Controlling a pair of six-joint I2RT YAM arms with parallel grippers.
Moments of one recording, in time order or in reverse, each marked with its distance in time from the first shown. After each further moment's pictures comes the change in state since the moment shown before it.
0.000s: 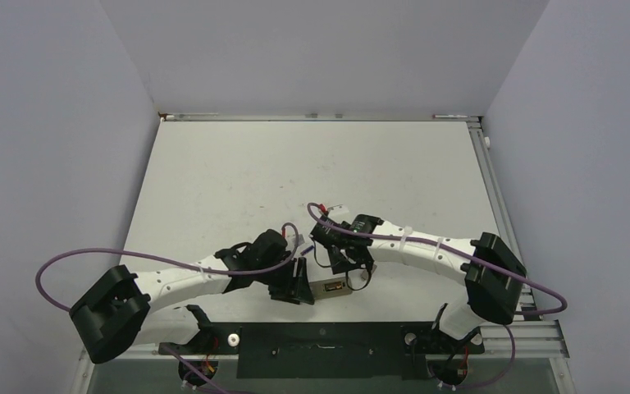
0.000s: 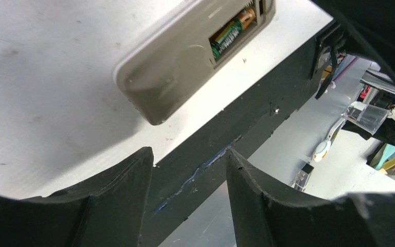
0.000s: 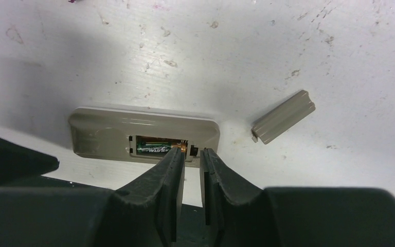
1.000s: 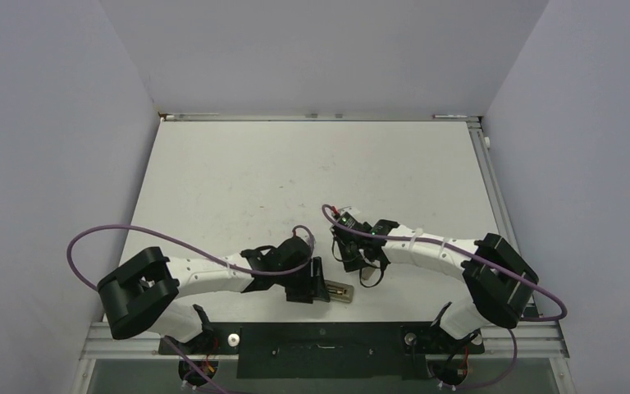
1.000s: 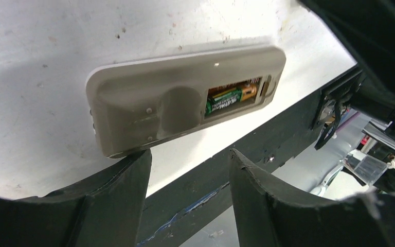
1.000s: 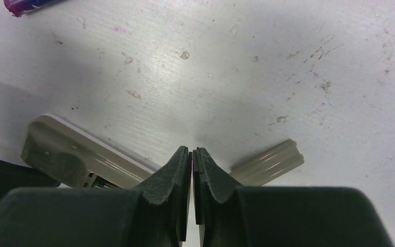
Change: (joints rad) left arm -0.164 0.182 0.088 0.087 -0.204 -0.219; right arm -0.160 -0.057 -0.247 0.303 -0.111 -0.196
